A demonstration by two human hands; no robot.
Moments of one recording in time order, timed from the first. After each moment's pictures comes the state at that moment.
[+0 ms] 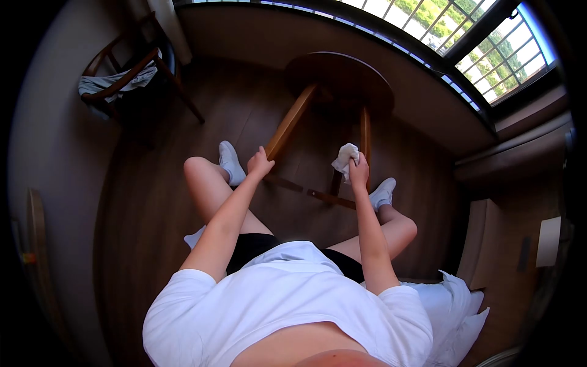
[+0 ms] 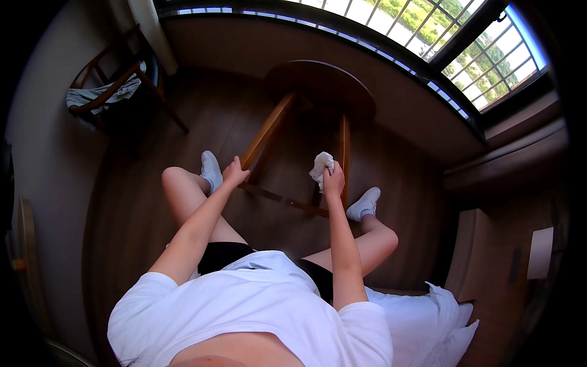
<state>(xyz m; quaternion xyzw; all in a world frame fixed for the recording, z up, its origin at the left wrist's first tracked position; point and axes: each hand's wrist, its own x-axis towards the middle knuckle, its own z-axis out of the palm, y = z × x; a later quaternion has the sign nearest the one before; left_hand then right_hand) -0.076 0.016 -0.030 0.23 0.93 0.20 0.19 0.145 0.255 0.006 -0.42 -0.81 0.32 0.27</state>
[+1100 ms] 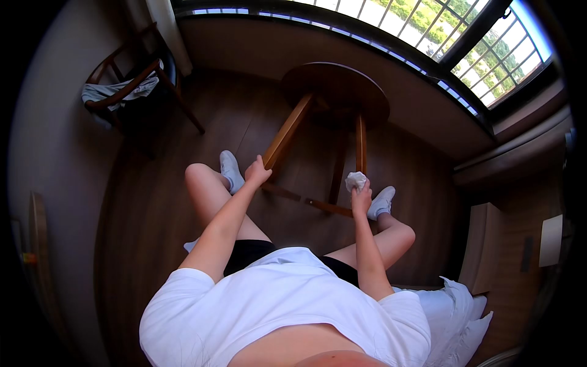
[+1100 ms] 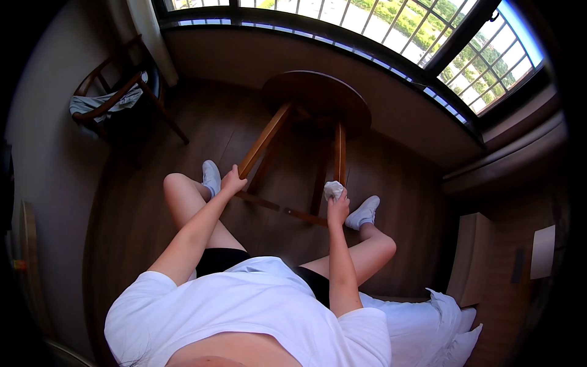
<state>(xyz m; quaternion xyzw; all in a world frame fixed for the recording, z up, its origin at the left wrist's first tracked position) -0.078 0.016 -0.024 0.22 0.93 0.20 0.21 0.209 0.242 -0.024 -0.54 -0.80 0.19 0.16</state>
